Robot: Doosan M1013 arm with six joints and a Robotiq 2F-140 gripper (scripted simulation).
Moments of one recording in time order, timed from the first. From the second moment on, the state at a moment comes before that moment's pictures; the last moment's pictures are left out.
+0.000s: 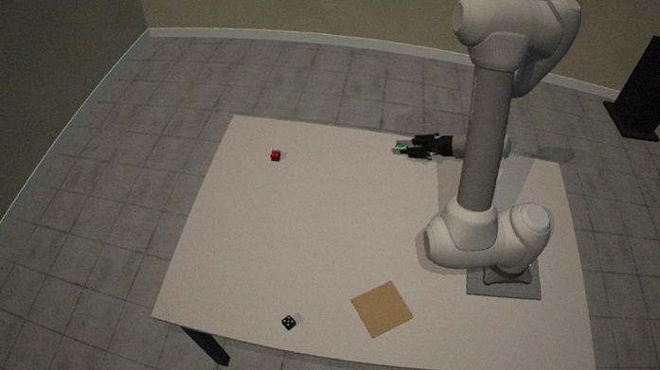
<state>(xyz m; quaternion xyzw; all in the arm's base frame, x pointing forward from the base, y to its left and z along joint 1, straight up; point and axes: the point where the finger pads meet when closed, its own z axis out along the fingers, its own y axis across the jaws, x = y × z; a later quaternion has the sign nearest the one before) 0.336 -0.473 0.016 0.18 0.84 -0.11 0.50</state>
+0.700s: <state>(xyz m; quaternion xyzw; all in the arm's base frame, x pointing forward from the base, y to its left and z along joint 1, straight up) 0.297 -0.455 0.039 0.18 0.84 -0.11 0.50</state>
